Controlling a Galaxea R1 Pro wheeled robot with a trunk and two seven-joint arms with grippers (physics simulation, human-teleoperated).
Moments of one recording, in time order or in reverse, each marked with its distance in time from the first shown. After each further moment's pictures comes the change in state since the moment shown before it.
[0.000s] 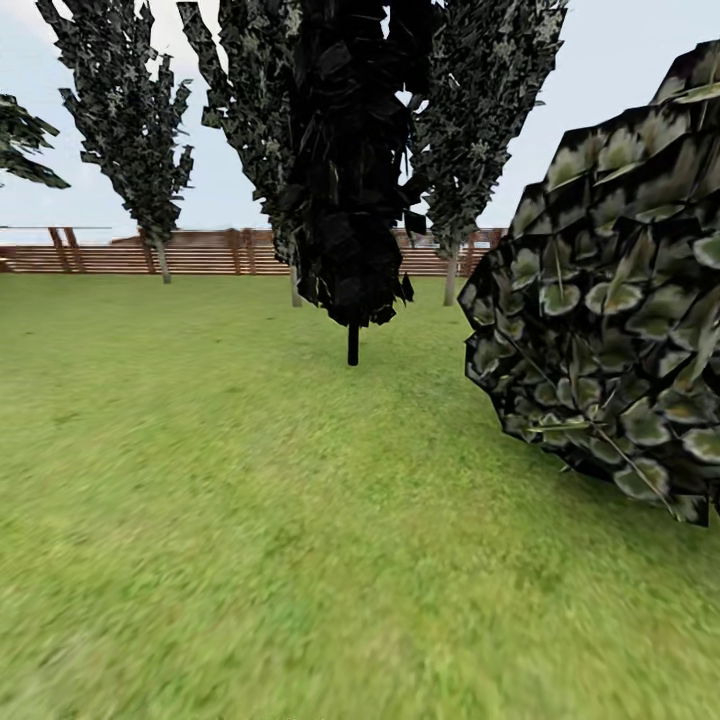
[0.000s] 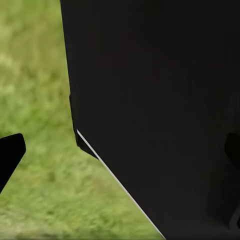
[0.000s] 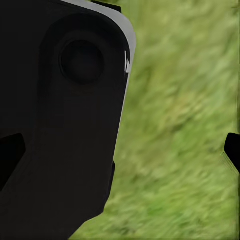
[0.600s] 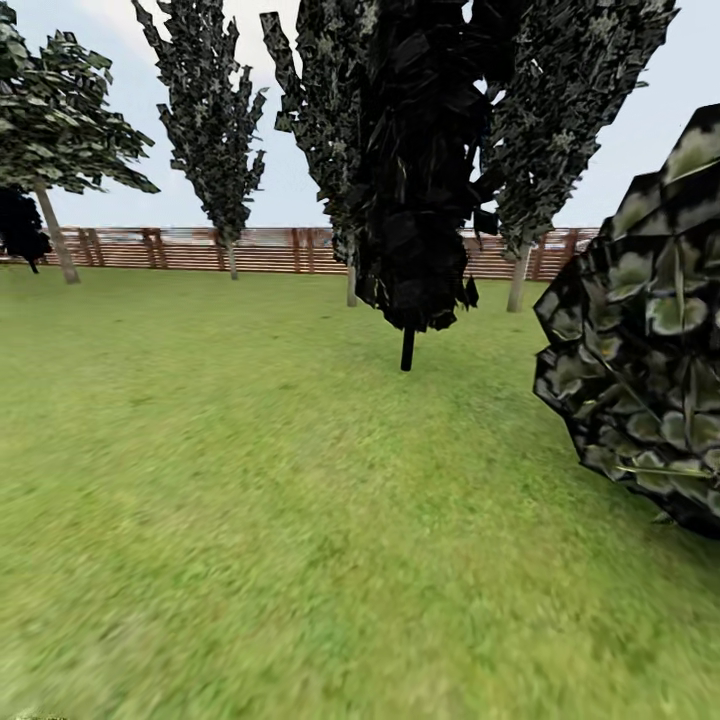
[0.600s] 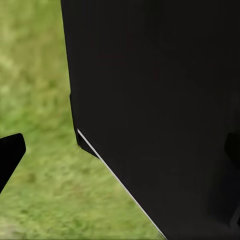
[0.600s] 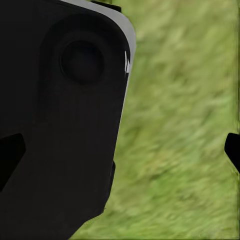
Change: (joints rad) left arm 0.000 0.001 0.000 0.001 -0.001 0.001 -0.001; right arm 0.000 0.000 0.000 0.000 0.000 0.000 0.000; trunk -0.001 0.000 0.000
